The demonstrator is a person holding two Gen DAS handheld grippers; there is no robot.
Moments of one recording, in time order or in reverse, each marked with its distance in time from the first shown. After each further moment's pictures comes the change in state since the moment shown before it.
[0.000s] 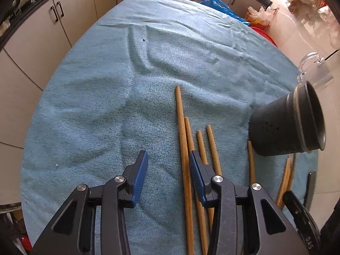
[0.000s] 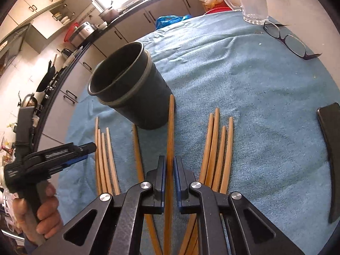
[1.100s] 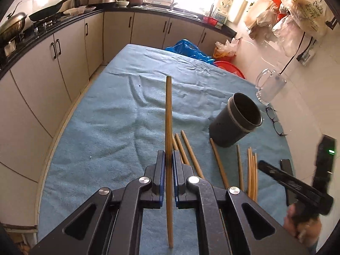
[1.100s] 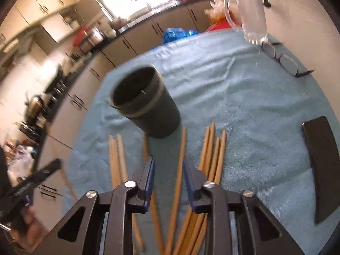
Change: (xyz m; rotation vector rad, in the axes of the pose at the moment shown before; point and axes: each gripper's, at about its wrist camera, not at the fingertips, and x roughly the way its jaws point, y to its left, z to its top) left arm -0.119 0.025 -0.065 0.094 -0.306 -0.145; right arm -0.033 0.005 -0.002 -0.042 -0.053 0.001
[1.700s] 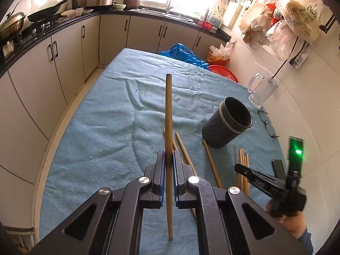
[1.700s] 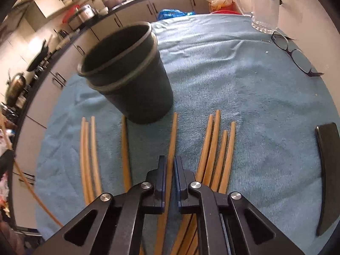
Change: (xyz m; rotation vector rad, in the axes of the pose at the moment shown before) left arm -0.018 0.000 -0.002 -0.004 -0.028 -0.037; right arm 0.047 0.006 0.000 -0.070 0.077 -0.106
